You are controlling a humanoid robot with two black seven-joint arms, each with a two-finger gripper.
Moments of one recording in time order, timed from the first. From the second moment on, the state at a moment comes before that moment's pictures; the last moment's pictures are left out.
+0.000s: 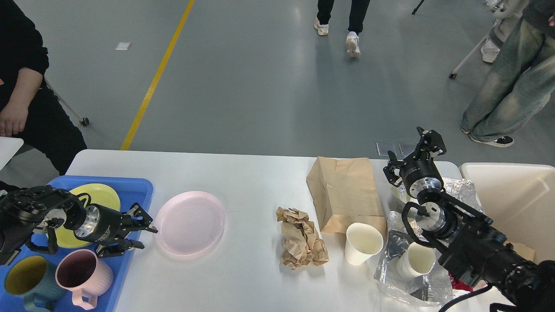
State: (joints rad) left arm -0.97 0.45 0.55 -0.43 -0.06 -0.77 0.09; right arm 0.66 -0.19 0.60 0.55 0.13 0.05 0.45
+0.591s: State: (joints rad) left arm -0.97 0.40 0.55 -0.42 -0.07 -0.79 0.09; right arm 0.66 -0.19 0.60 0.55 0.13 0.05 0.45
